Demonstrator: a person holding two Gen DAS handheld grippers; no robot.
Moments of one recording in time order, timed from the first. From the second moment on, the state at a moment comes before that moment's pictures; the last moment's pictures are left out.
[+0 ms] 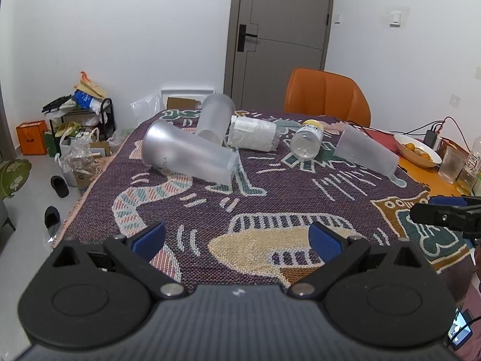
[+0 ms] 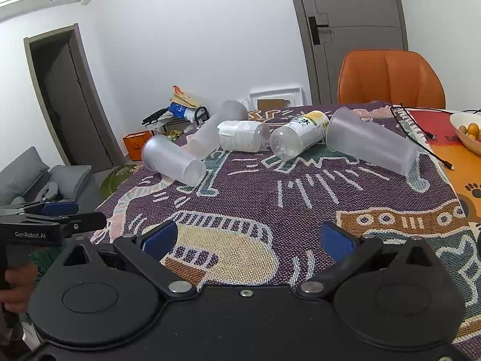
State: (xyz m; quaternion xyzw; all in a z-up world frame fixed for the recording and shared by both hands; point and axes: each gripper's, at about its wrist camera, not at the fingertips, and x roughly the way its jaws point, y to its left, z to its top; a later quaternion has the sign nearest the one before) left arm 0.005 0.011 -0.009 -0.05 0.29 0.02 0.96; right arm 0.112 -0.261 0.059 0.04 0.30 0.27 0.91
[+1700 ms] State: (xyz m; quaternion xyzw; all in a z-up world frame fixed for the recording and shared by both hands) left arm 0.178 0.121 -0.050 -0.40 0.30 0.13 0.86; right arm 0.280 -0.167 0.026 0.03 0.35 0.32 0.88
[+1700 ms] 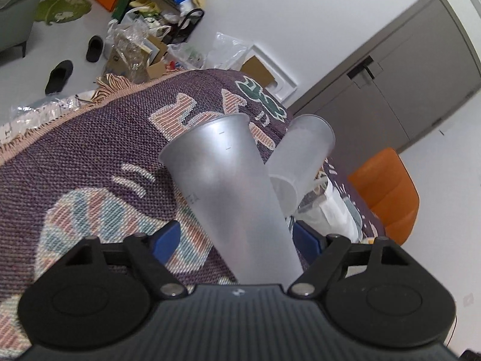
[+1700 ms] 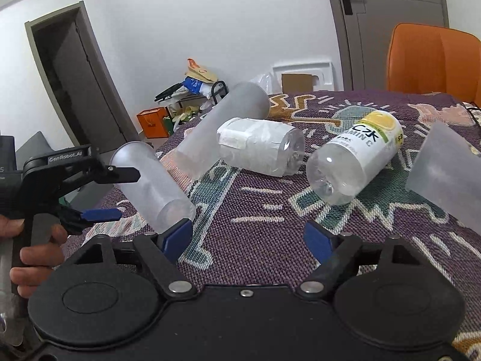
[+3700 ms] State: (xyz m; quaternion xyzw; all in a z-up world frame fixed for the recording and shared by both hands) left arm 0.164 0.049 -0.041 -0.31 0.38 0.08 0.87; right arm 0.232 -0.249 0.020 0.13 0.33 0.29 0.89
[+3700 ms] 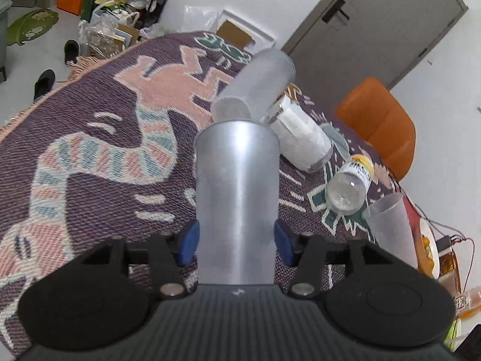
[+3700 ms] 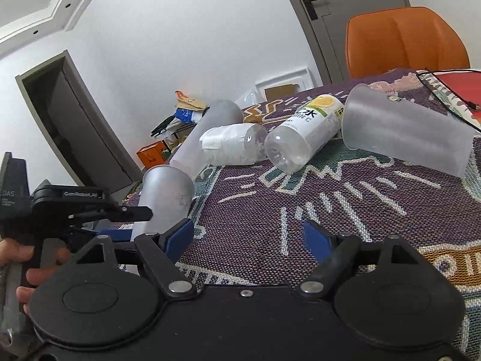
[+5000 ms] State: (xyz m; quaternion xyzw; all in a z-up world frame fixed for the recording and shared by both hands) left arm 0.087 -0.007 -0.049 -0.40 0.38 0.05 0.84; right arm 0.178 -0.290 0.033 0.14 0.32 0.28 0.89
